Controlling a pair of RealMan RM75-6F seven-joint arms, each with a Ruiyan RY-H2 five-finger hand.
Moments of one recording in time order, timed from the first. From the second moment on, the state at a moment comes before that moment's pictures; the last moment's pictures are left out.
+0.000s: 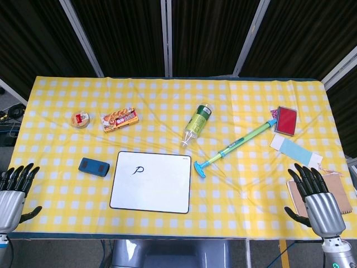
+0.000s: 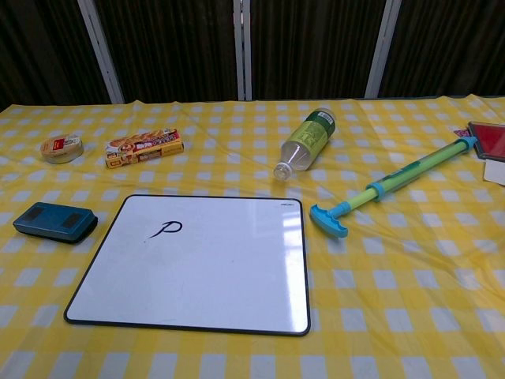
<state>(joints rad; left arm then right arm) -0.03 -1.13 0.03 -1.65 1.58 1.51 0.23 0.06 -1.14 0.00 -1.61 -1.71 1.60 -0.01</state>
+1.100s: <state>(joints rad) -0.29 -1.20 -0.07 -1.67 1.37 1.09 0.46 0.06 -1.13 0.00 -1.61 -1.70 1.58 0.03</state>
